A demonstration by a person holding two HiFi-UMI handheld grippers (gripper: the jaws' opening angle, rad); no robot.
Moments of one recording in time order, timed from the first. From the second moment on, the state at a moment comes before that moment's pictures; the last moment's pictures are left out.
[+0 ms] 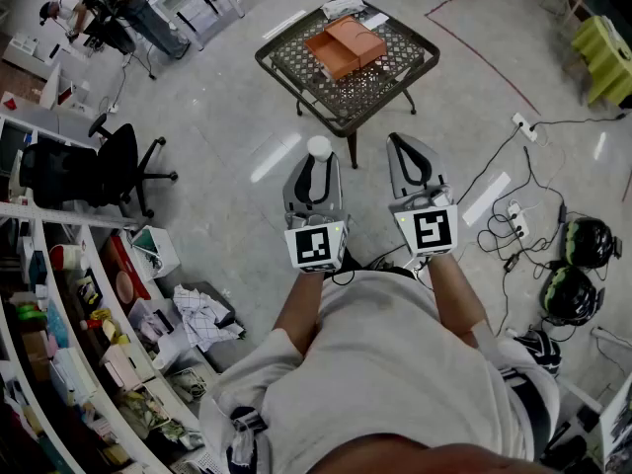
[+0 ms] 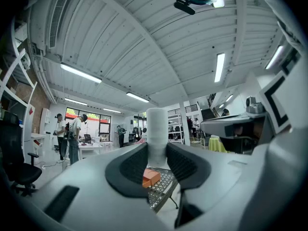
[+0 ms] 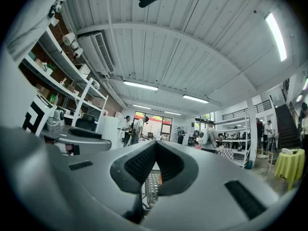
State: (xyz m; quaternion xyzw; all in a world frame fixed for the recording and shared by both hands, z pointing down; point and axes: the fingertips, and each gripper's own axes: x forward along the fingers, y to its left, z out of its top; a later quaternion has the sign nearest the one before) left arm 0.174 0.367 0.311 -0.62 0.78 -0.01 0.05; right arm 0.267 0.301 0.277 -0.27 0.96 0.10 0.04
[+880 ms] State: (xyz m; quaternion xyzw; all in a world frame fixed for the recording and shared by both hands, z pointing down) left arm 0.097 0.282 0.354 -0.66 0.75 -0.02 0.00; right arm 0.181 0.230 0.328 -0.28 0.96 0.05 -0.01
